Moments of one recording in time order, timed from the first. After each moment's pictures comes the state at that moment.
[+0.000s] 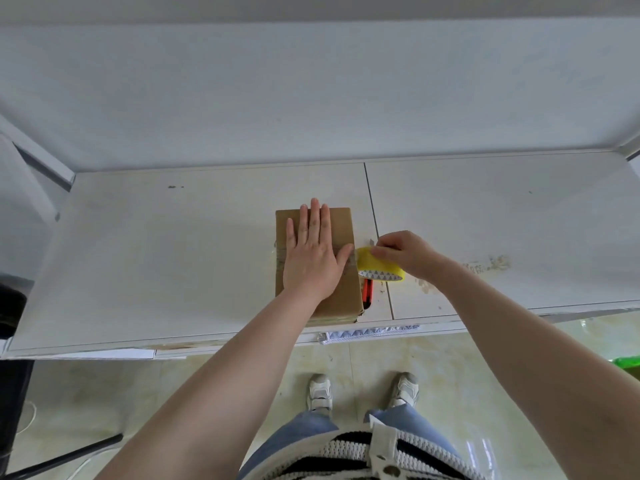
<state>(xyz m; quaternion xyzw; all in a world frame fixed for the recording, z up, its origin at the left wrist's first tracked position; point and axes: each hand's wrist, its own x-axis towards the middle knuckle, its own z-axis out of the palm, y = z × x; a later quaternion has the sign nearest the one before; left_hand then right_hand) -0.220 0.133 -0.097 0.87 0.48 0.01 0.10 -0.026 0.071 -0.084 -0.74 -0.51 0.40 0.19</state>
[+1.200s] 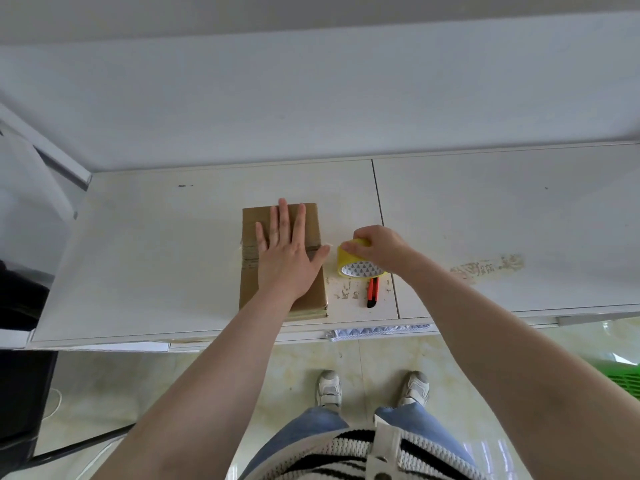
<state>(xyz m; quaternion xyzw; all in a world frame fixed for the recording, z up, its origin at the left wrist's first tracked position) -0.259 0.148 -0.098 0.84 0.53 -0.01 0.10 -0.062 0.103 -0.093 -0.75 -0.54 0.37 0.14</state>
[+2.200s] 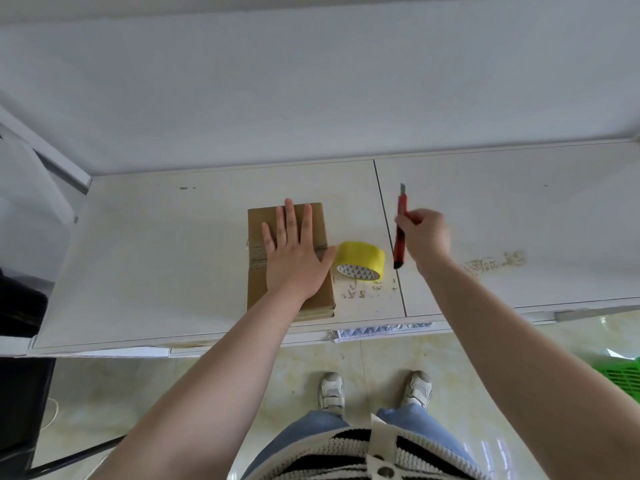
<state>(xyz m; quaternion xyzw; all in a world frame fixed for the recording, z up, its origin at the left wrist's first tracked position) -0.260 0.147 -0.100 0.85 0.52 -0.02 0.09 -0.052 0.088 -0.072 -0.85 -0.25 0.26 0.39</state>
